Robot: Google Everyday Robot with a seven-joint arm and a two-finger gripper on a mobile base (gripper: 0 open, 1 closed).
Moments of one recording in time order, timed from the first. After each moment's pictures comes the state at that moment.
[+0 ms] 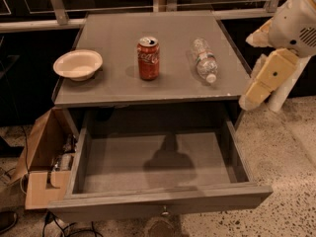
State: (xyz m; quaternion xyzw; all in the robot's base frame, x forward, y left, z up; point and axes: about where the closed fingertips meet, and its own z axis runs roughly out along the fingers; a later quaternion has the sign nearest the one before) arm 0.475 -0.189 0.982 -0.56 0.79 0.08 0.23
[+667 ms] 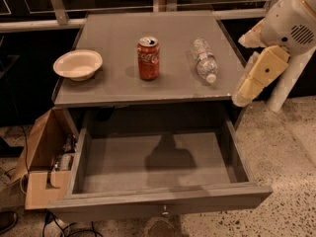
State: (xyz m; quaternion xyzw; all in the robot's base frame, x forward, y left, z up) arm 0.485 -0.176 0.979 -0.56 0.79 0.11 0.23
